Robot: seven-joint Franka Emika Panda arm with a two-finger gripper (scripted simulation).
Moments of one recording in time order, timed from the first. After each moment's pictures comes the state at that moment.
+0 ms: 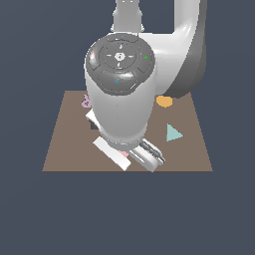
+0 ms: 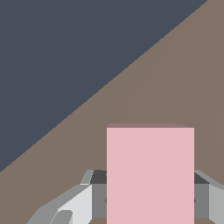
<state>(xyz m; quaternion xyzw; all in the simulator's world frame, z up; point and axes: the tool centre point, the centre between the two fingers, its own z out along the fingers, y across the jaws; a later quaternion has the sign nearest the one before) 0.084 -0.007 0.033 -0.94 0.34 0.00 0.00</state>
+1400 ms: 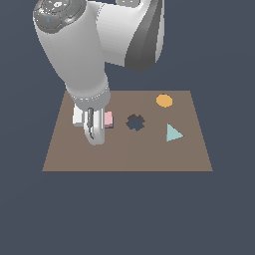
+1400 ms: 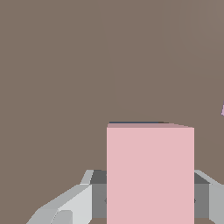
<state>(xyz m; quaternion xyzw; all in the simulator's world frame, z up) -0.008 -0.086 0.040 -0.74 0.68 0.00 0.00</state>
